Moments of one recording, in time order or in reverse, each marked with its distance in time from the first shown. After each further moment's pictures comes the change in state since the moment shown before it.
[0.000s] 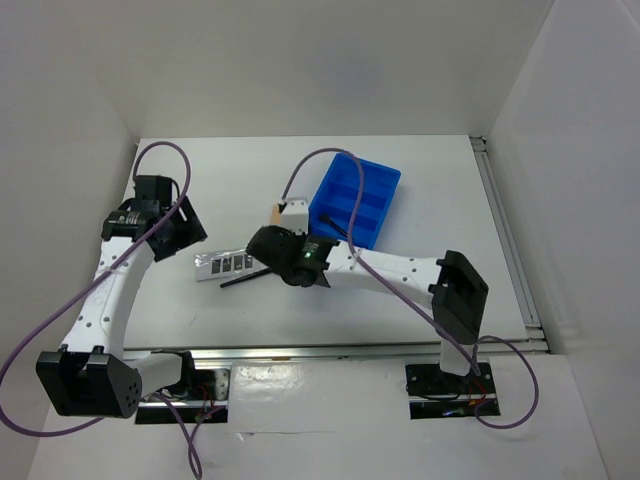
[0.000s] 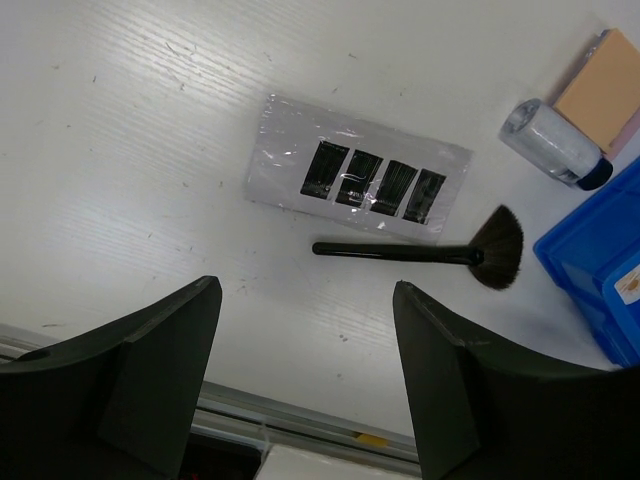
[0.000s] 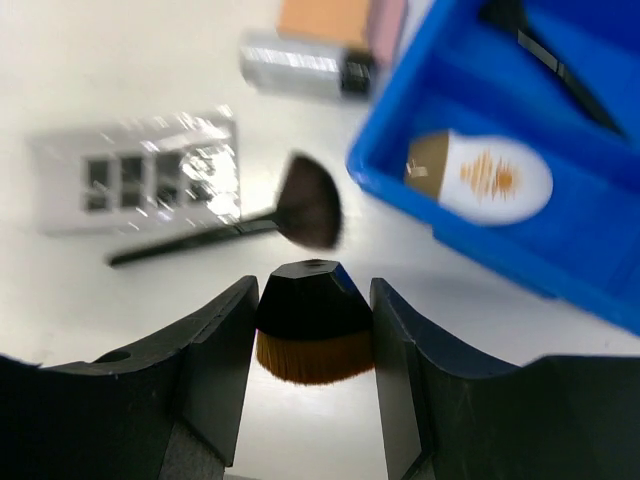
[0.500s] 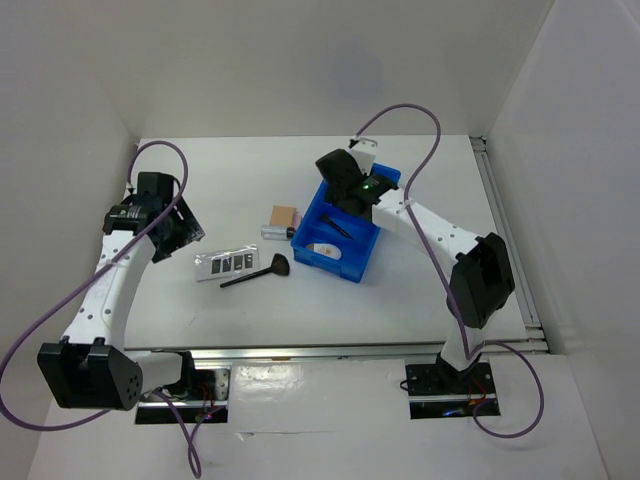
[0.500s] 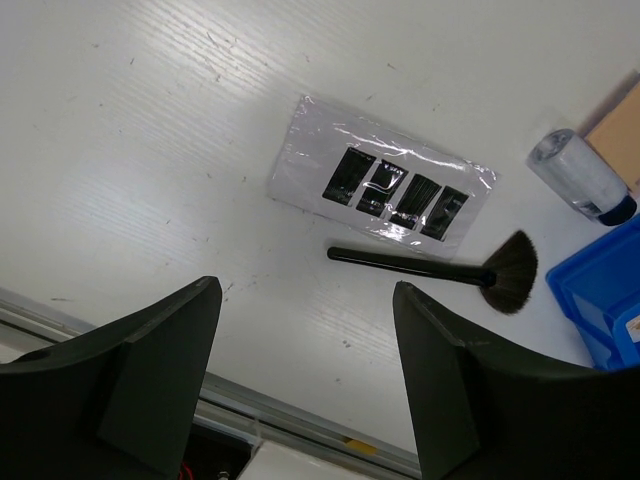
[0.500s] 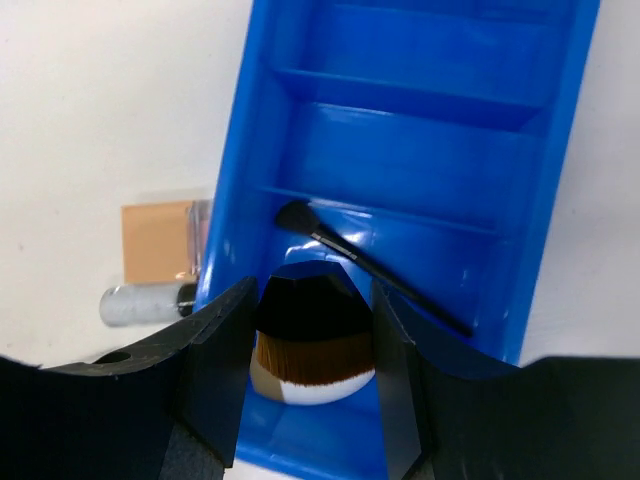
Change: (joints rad) left arm 0.000 0.031 0.037 -0.061 -0.080 -0.078; right arm -0.445 -0.064 0.080 0.042 -0.122 -0.148
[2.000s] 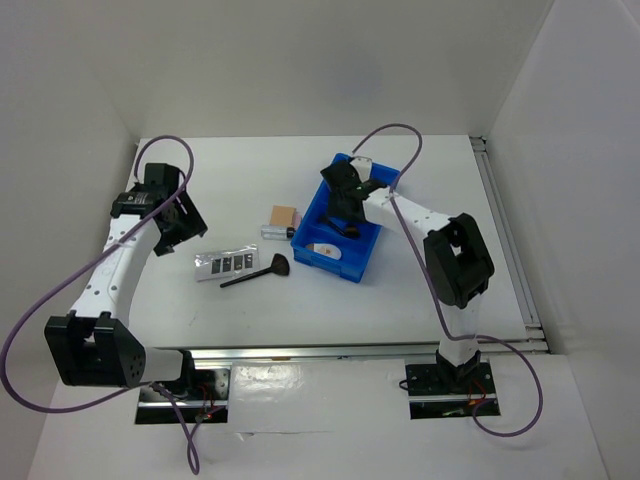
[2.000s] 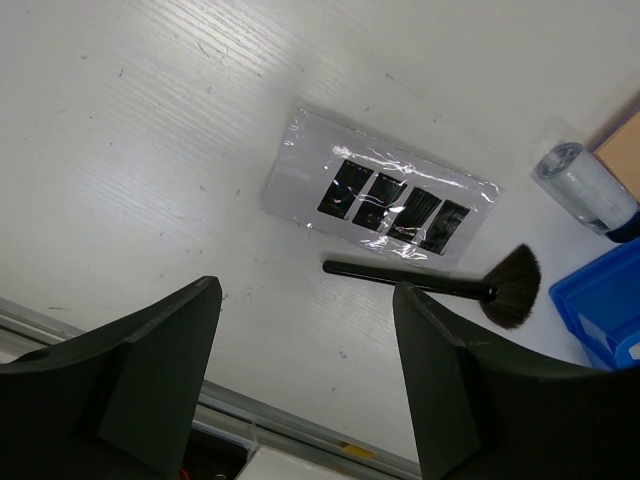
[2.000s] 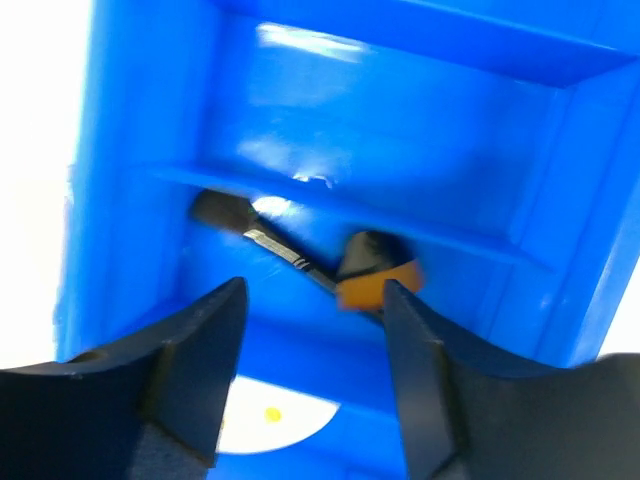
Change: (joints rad) left arm 0.000 0.120 0.055 0.004 -0.003 0.000; right arm -0.121 0.178 -0.061 0.071 -0.172 -0.061
